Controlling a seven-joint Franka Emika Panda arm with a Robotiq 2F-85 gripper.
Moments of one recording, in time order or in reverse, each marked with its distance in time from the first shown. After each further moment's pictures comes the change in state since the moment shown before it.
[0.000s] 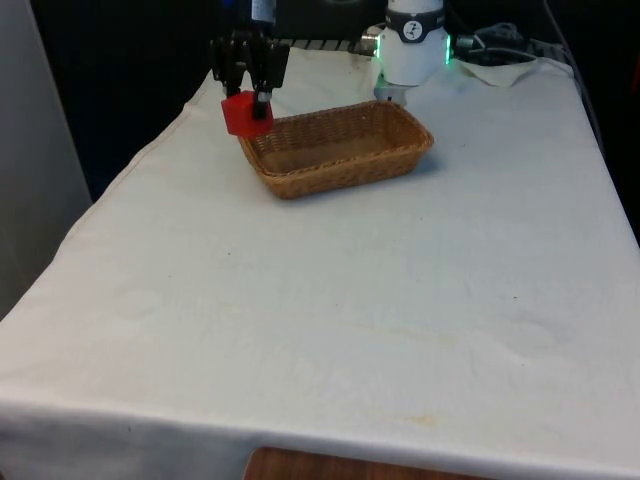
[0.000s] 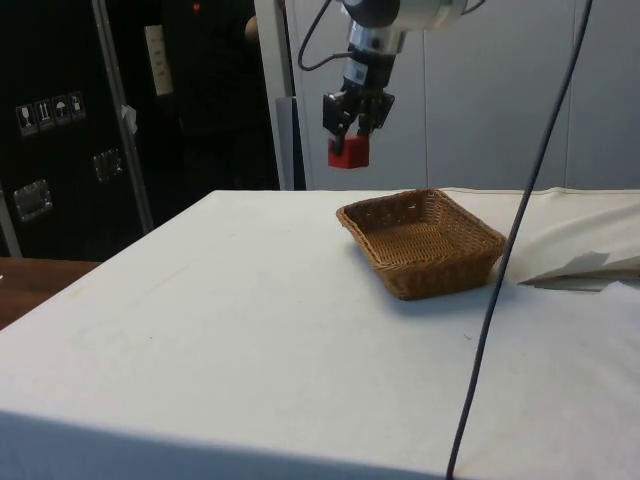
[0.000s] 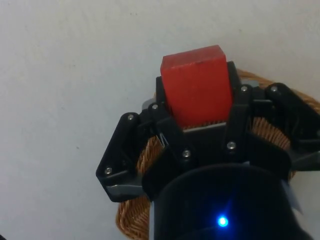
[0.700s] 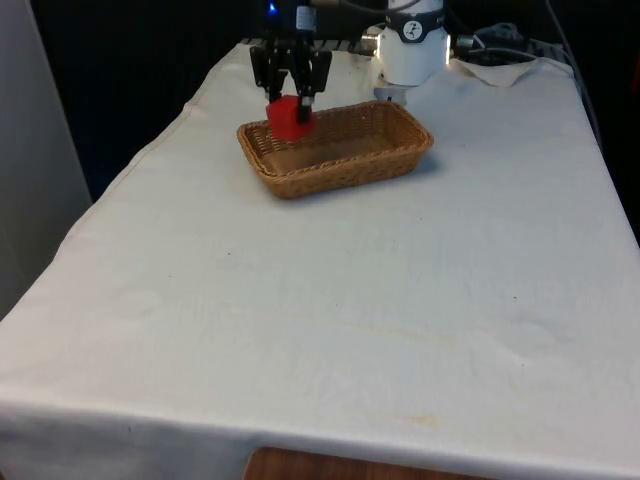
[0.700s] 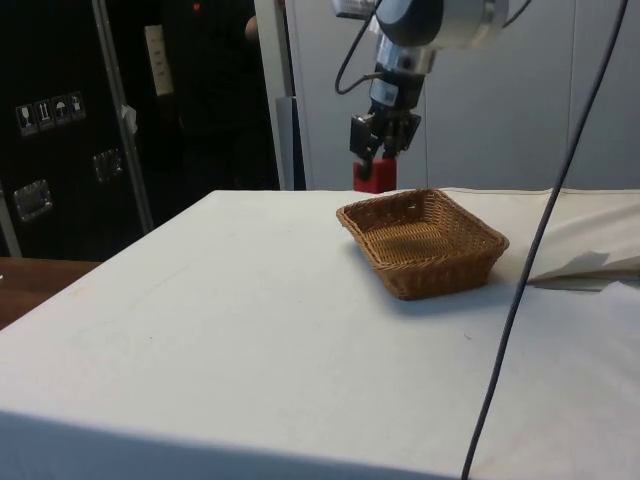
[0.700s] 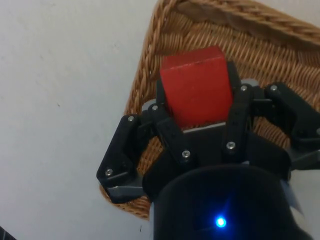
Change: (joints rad) arm 0.000 -0.092 0.057 -0.200 0.000 0.095 -0.021
